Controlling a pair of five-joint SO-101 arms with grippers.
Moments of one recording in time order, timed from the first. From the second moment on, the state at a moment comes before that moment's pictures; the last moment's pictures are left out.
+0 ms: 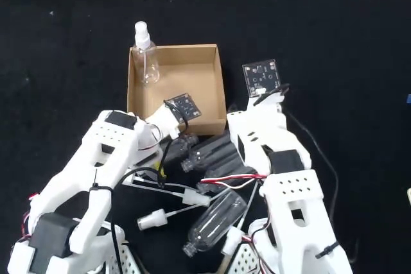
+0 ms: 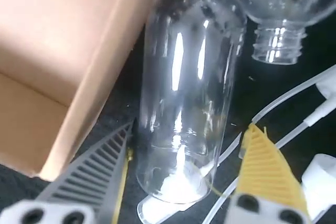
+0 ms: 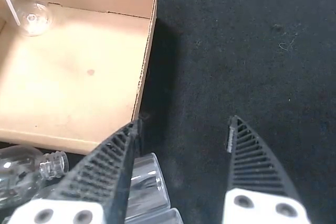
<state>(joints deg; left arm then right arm) 11.5 -18.6 46.5 56.8 -43.9 -8.1 -50.2 66.5 34.2 5.0</state>
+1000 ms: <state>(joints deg) 11.0 -18.6 44.5 63.6 -43.9 -8.1 -50.2 66.5 34.2 5.0</state>
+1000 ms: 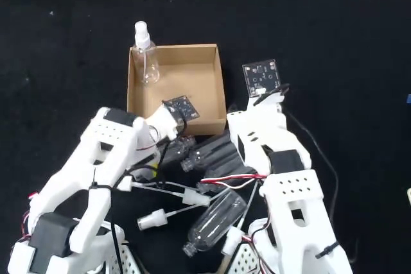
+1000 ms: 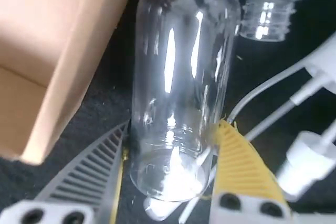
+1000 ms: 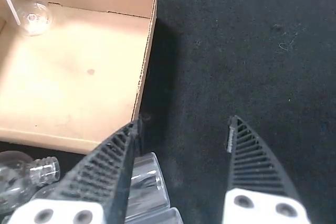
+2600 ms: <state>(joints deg) -79.2 -18.2 45.9 55.0 -81.5 -8.1 -50.2 66.5 34.2 5.0</state>
